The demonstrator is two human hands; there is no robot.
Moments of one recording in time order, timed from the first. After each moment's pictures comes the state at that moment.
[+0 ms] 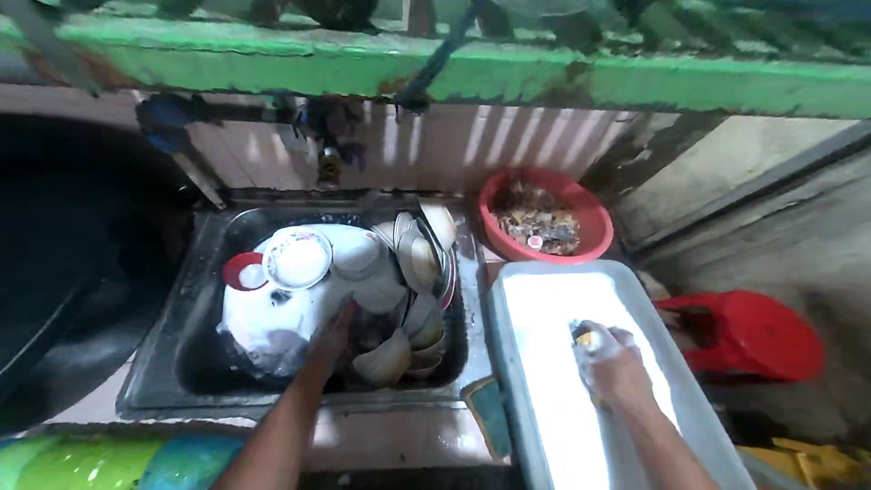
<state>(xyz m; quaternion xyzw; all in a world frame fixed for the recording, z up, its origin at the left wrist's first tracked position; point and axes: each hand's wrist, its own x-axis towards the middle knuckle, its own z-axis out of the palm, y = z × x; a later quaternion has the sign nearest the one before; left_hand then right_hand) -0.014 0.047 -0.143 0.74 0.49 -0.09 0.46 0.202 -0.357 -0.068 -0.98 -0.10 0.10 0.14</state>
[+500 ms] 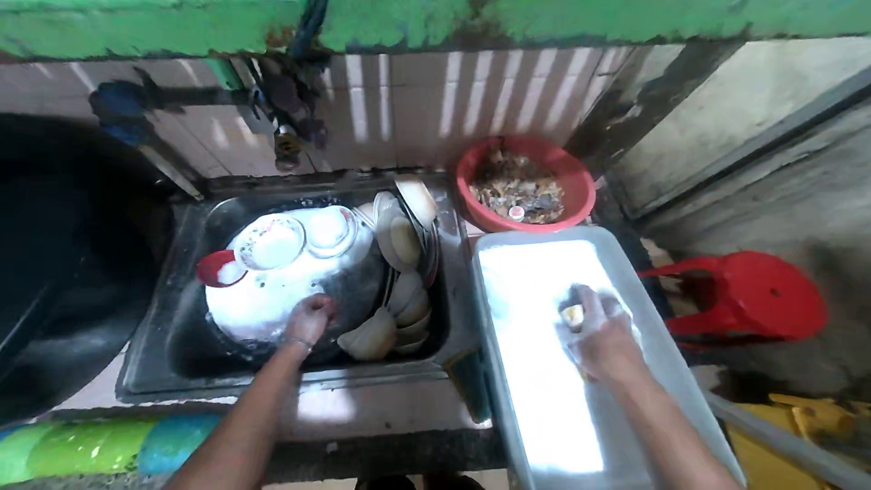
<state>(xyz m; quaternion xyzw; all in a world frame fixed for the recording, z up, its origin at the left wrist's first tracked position) -0.022 0.052 -0.136 0.73 0.49 -0.03 0.47 0.193 -0.372 -0.053 -0.98 -0.12 0.13 0.13</state>
